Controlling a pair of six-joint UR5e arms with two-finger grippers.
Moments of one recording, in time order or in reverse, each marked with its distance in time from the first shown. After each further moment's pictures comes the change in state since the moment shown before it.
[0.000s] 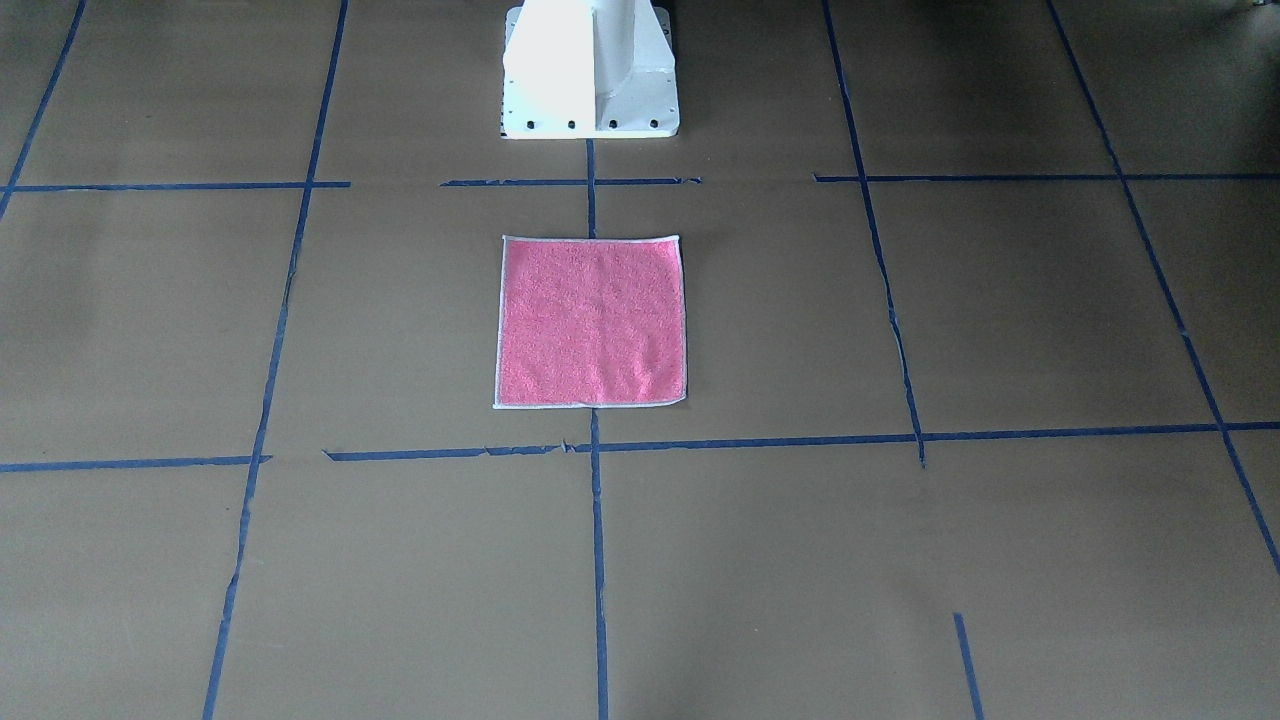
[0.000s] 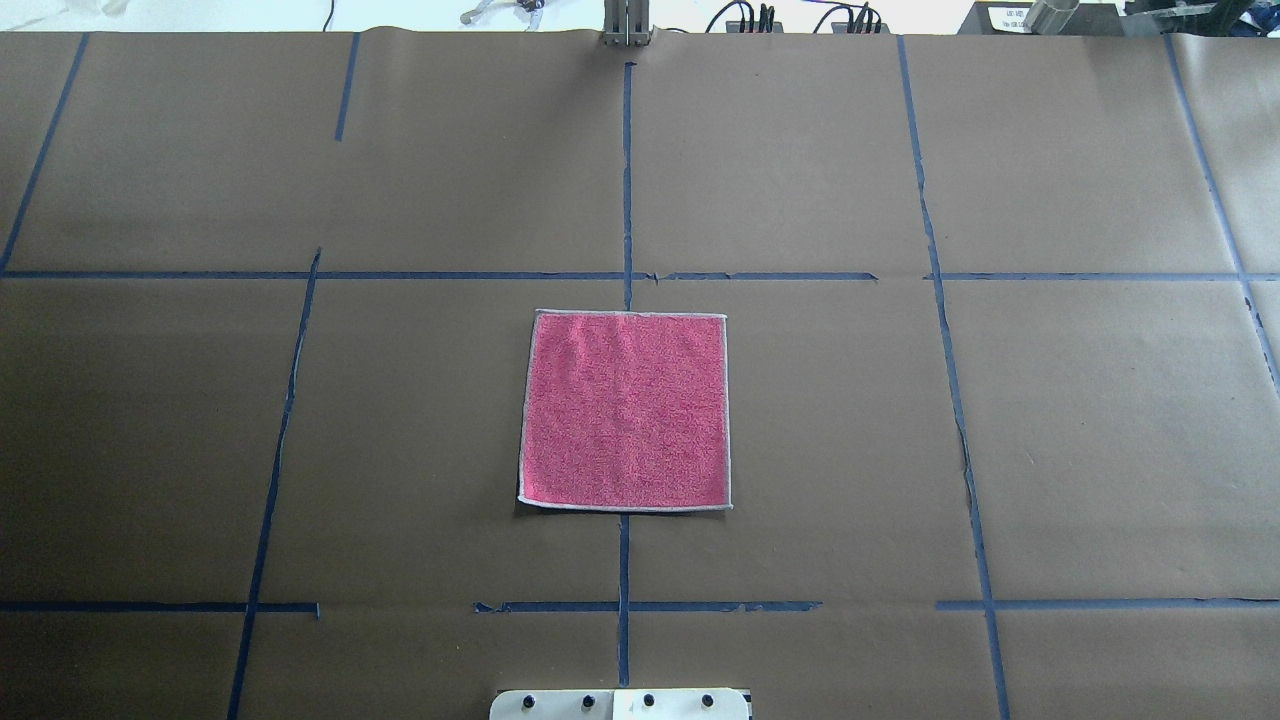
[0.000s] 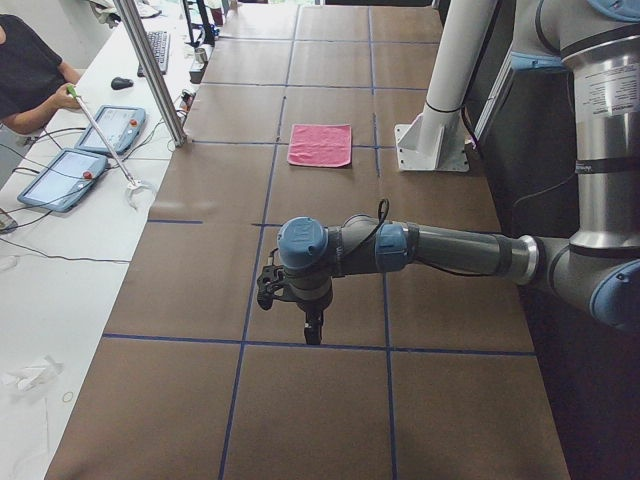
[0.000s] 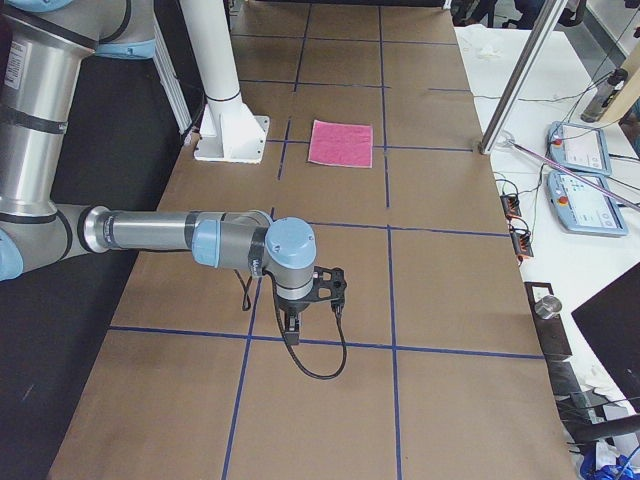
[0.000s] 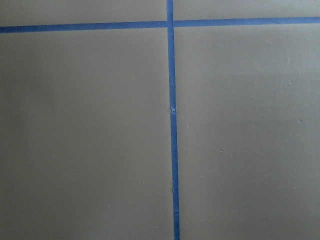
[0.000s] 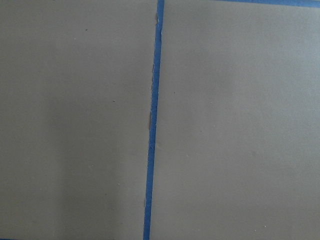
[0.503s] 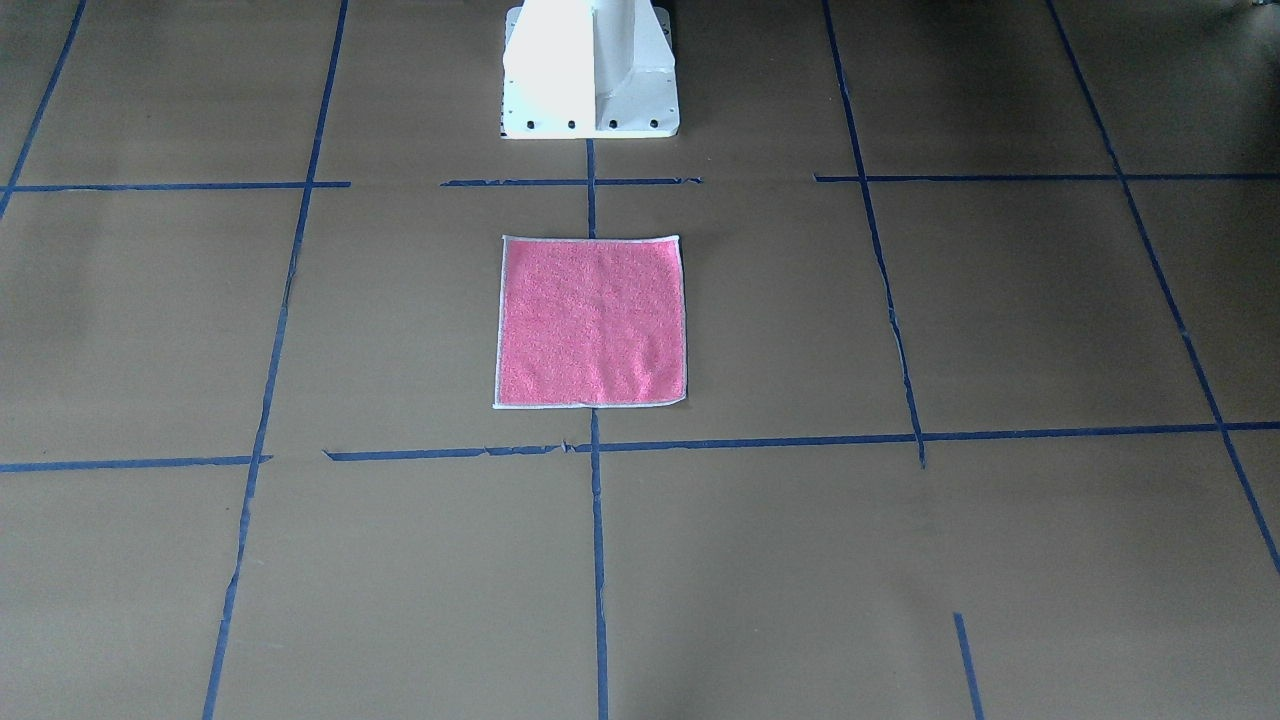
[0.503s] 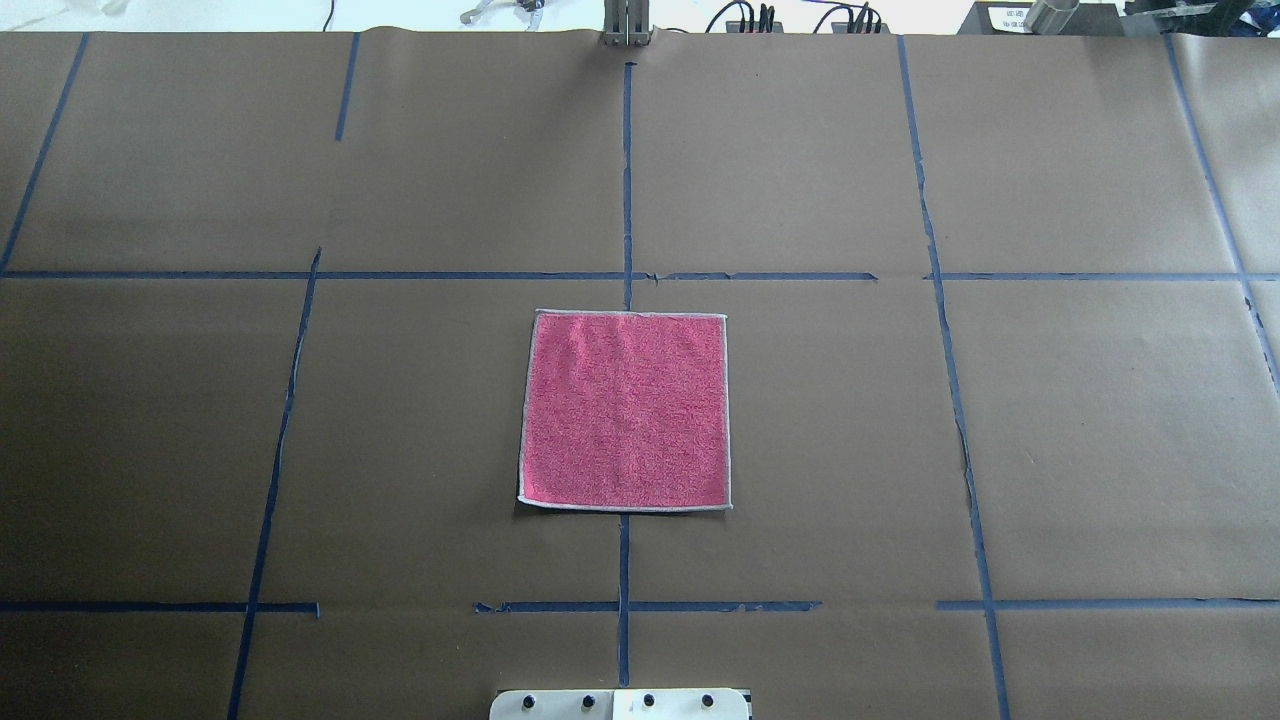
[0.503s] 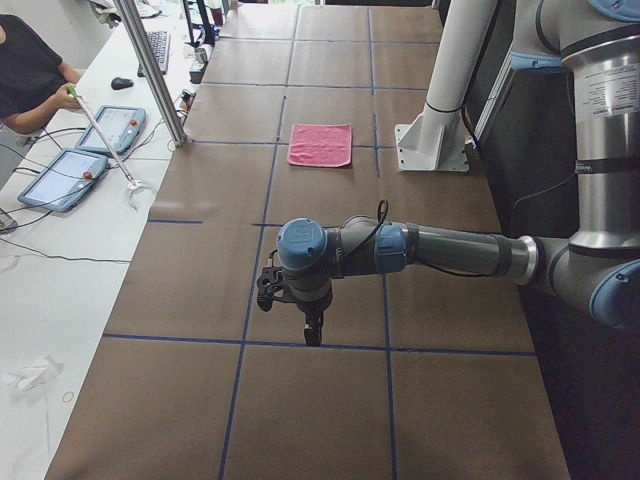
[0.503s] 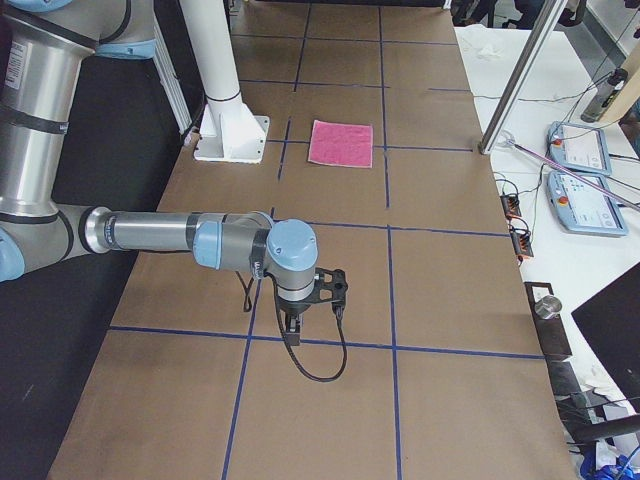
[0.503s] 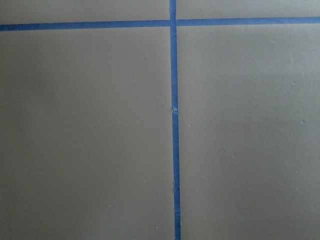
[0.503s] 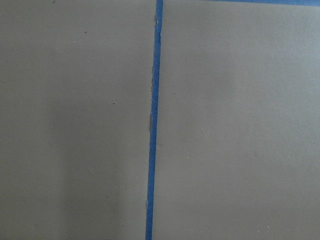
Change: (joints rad) left arm 0.001 -0.001 -0.003 0.000 0.000 -0.001; right arm 0.000 0.003 -0.008 0.005 0.011 0.016
